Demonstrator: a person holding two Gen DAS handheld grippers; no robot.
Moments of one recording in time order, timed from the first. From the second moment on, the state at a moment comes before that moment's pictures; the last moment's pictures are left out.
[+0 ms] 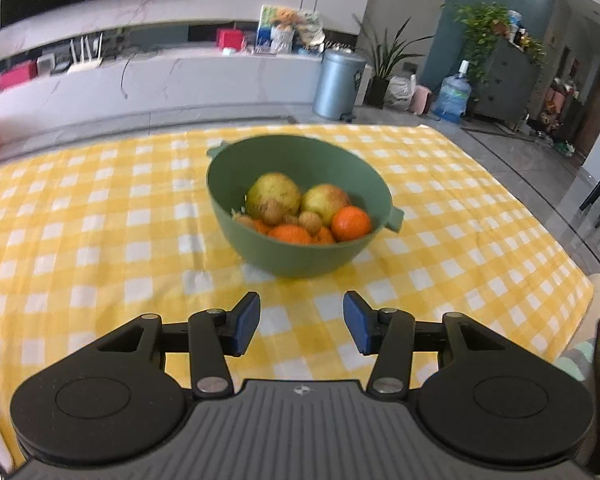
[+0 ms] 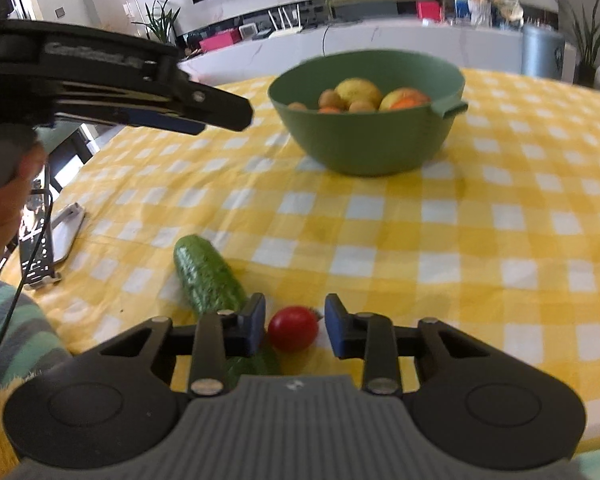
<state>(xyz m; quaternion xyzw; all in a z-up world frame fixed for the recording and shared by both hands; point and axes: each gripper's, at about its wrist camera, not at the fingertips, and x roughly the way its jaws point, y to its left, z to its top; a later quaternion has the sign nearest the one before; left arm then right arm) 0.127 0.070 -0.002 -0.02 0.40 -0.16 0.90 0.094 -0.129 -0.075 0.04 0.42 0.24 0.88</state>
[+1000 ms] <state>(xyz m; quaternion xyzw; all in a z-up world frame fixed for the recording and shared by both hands) 0.087 0.068 -0.060 -0.22 0.49 0.09 0.84 0.119 -0.198 -0.087 0.25 0.44 0.19 0.84</state>
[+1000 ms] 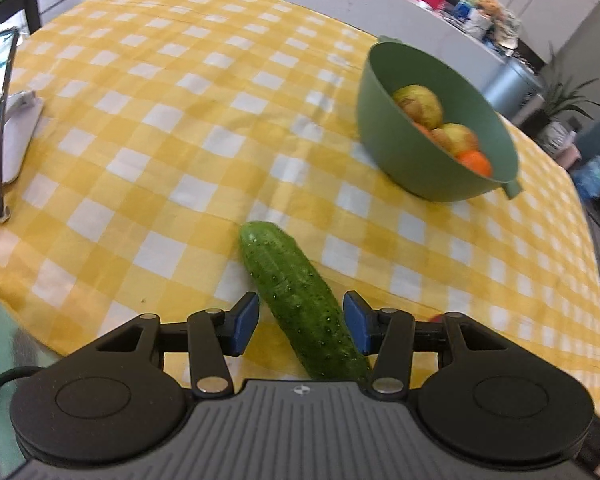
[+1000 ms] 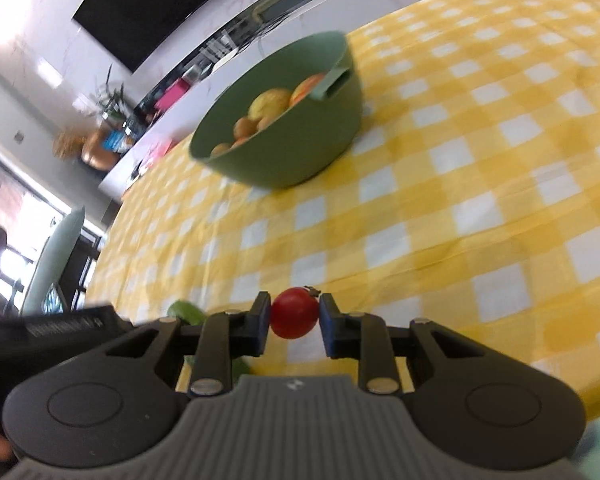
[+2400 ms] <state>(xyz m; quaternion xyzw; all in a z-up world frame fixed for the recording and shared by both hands) 0.111 -0.006 -0.083 0.04 0.47 -0.03 0.88 0.131 -0.189 -0.090 0.17 0.44 0.14 0.87</state>
